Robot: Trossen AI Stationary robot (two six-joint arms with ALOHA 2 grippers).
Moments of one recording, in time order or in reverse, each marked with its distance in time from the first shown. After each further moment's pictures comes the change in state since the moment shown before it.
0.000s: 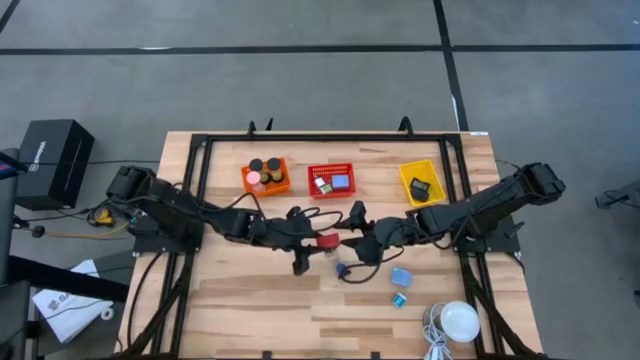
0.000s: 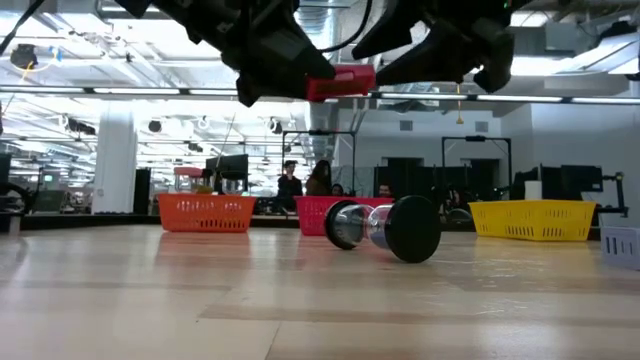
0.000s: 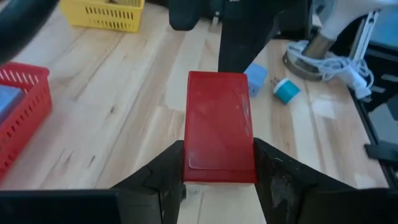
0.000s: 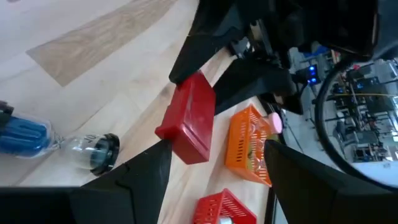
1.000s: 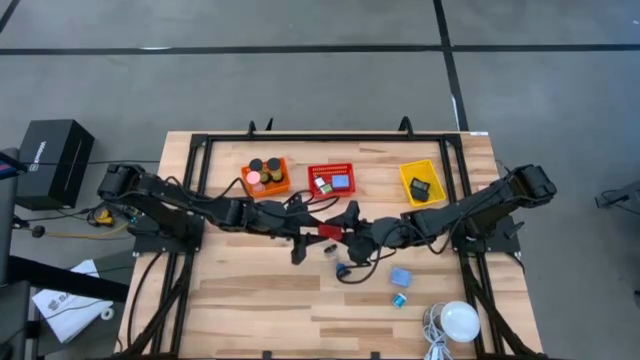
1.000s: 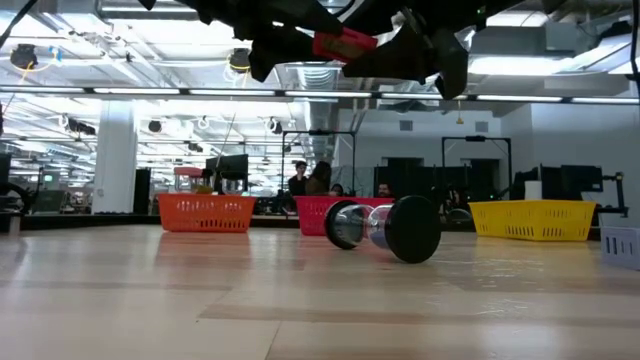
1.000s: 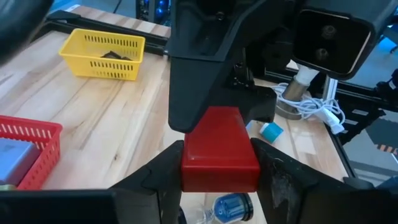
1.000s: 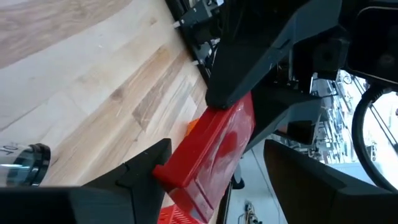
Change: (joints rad) left arm 0.055 -0.086 0.002 0.066 0.081 0.068; right arm -0.002 0.072 -0.001 0.229 0.099 -0.188
